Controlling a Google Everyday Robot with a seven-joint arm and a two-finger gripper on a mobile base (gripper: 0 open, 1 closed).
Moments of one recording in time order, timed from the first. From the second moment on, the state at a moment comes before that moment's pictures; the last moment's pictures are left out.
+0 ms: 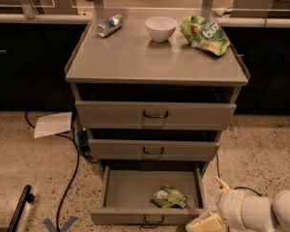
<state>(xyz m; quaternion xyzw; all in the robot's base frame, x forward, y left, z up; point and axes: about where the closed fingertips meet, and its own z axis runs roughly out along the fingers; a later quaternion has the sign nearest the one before) 0.386 -0.182 0.565 -0.41 0.81 0.19 0.37</state>
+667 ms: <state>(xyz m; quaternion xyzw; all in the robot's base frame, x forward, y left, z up) 0.380 -0.169 0.552 -0.42 0.81 0.21 0.36</state>
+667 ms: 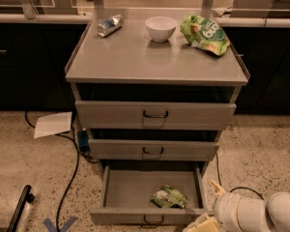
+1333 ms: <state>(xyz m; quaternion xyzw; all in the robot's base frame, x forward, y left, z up) 0.400 -0.184 0.451 -0.38 0.82 0.24 0.34</state>
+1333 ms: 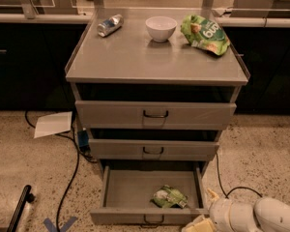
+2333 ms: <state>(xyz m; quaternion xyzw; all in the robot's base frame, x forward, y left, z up) 0.440 -0.175 0.359 -0.36 0.83 0.29 0.31</state>
